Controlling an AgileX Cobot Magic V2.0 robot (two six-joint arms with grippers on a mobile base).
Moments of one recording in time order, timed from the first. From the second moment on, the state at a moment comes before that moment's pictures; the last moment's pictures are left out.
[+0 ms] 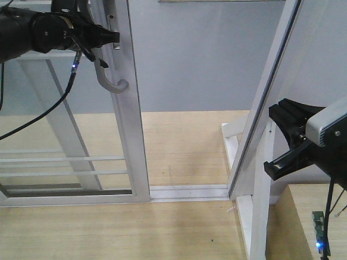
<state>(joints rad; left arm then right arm) -0.24 1.90 -1.56 0.05 0.31 -0.11 0.36 0.89 -0.34 -0.25 -0.27 -0.01</state>
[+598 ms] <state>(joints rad) -0.08 1.85 -1.55 0.08 0.39 -0.11 0.36 0.89 -0.34 -0.25 -0.27 -0.01</state>
